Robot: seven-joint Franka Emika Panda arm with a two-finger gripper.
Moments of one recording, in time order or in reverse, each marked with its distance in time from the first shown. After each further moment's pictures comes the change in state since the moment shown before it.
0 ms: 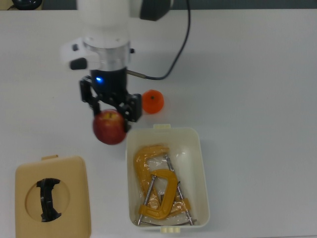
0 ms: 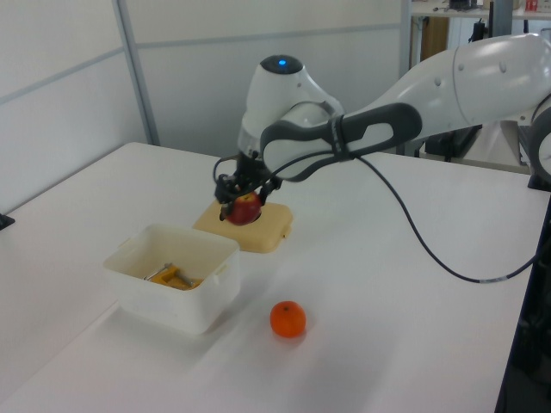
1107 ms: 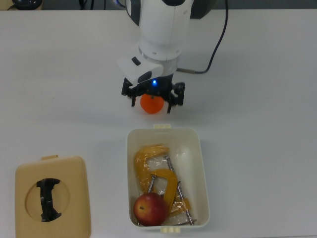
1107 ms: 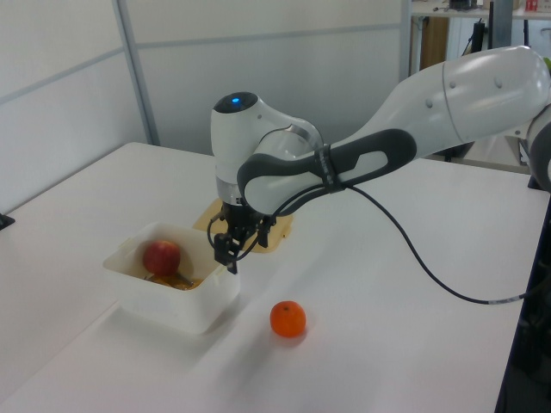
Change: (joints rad) arm 0.142 -0.005 0.003 -0.007 -0.038 -0.309 -0.217
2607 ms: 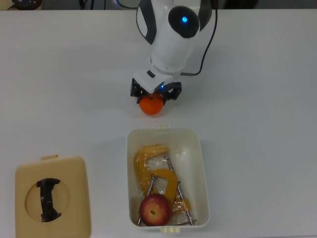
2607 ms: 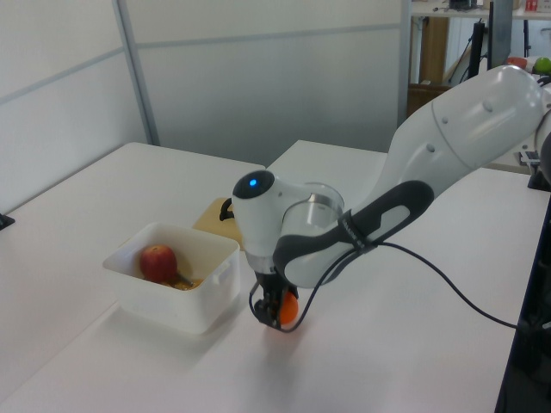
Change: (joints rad) arm 0.040 -0.034 -0.003 -0.310 -0.151 0.170 0.002
